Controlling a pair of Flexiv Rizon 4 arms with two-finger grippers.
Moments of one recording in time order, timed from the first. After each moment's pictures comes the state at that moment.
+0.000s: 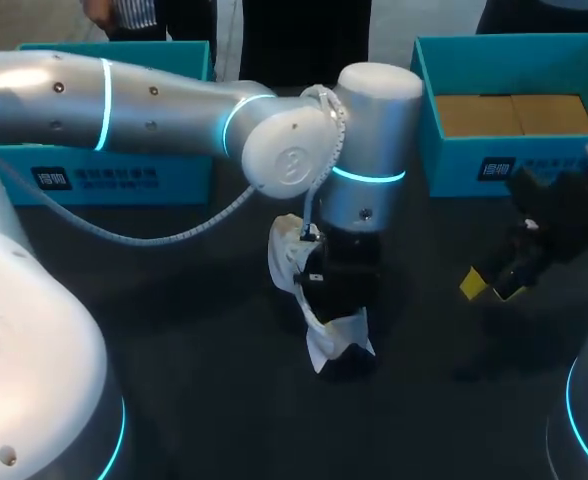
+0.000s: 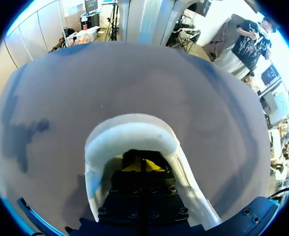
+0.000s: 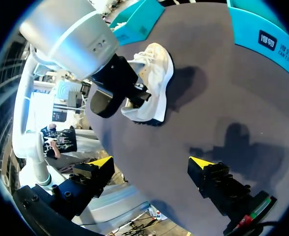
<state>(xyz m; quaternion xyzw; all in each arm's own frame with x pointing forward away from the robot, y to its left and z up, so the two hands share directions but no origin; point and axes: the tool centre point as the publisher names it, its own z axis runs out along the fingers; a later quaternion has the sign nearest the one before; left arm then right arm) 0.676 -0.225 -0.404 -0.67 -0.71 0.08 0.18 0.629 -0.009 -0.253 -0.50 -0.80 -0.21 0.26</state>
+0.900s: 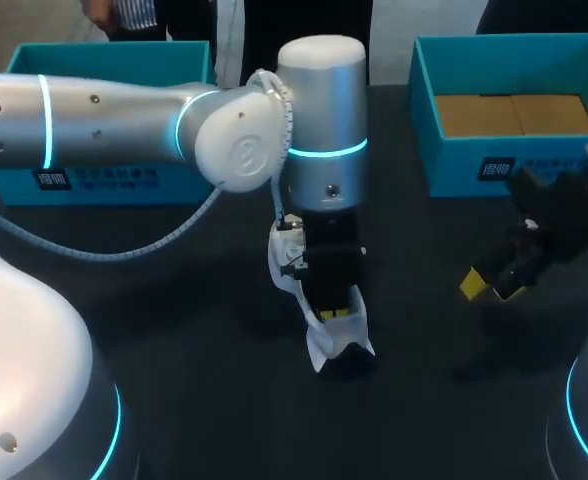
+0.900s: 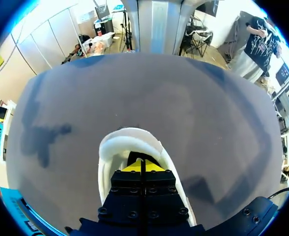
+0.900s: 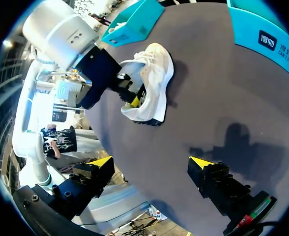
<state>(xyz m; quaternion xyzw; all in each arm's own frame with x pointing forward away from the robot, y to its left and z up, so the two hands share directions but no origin) 0.676 -0.226 -0.372 -0.66 -0.73 0.16 0.13 0.629 -0.009 -0.253 -0.50 -0.80 -0.21 0.26</state>
